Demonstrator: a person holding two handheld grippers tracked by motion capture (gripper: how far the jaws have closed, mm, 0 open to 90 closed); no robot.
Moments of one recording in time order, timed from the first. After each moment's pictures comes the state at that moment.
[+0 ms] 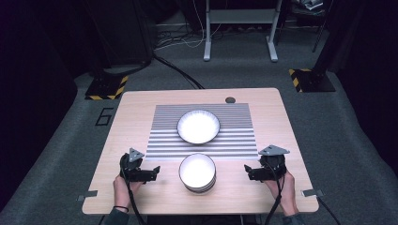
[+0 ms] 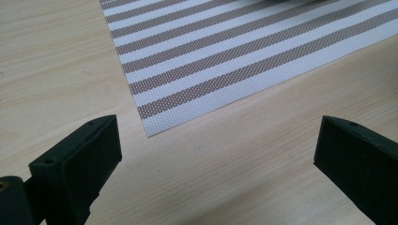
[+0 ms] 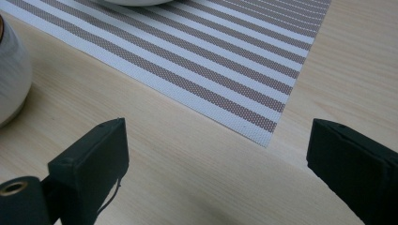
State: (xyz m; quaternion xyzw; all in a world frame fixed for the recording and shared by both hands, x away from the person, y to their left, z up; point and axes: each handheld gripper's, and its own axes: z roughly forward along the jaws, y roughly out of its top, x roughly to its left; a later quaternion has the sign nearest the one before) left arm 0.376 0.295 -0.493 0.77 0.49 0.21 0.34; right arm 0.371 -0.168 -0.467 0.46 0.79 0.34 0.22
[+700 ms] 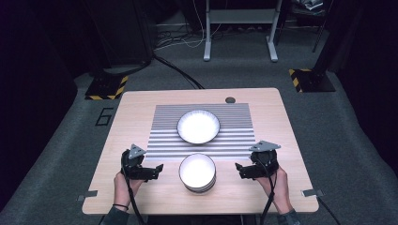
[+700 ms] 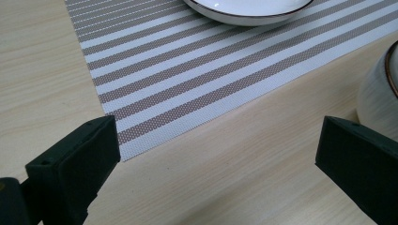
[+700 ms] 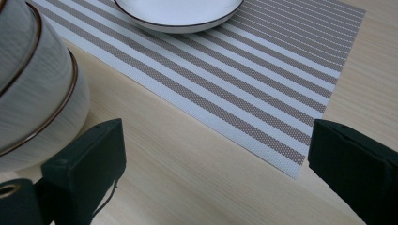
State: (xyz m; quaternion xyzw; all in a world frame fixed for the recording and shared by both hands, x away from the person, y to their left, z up) left arm 0.373 0.284 -0.465 0.78 0.47 0.19 0.36; right arm 0.370 -0.137 -0.438 0.43 0.81 0.35 0.20
